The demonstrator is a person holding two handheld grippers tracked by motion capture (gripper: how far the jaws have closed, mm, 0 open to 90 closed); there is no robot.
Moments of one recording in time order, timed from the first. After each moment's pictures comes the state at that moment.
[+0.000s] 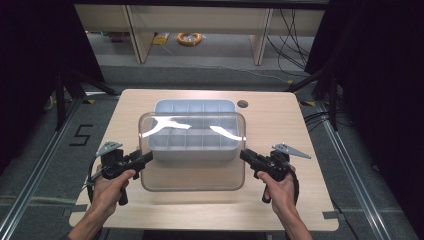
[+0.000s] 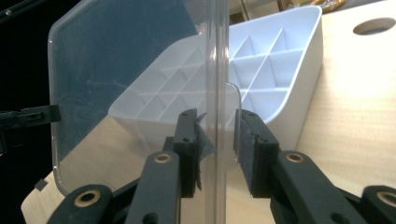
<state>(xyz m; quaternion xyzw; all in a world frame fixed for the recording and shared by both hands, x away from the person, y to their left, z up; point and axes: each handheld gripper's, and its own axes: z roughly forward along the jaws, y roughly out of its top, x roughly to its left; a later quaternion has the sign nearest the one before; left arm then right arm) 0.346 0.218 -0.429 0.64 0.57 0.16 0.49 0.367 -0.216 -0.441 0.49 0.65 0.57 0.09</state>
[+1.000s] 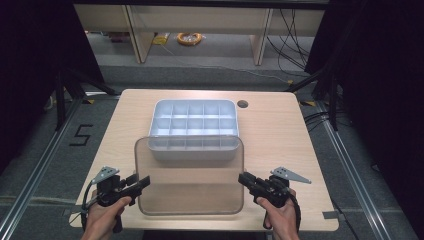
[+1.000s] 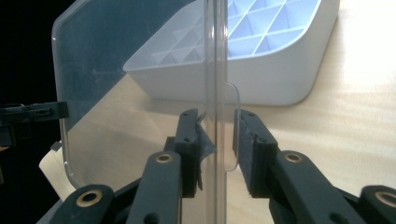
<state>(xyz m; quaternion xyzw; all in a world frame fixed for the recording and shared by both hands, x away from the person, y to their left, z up) 0.296 0.224 -0.458 0.66 0.57 0.14 0.47 0.312 -0.213 -0.463 0.49 0.67 0.55 0.07</state>
